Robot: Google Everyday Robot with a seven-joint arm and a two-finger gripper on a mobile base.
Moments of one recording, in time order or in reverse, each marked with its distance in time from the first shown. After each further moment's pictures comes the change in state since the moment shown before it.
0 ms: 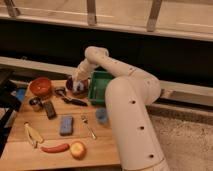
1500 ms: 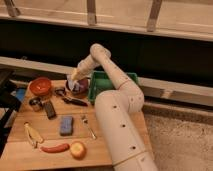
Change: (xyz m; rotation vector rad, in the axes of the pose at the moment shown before) arm 0.002 0.015 -0.007 -0.282 0.136 -0.041
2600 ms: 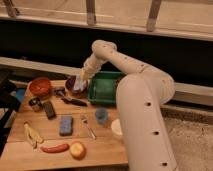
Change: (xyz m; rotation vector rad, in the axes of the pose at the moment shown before) arm 0.027 -0.007 -0.055 0.271 -0.086 -0.065
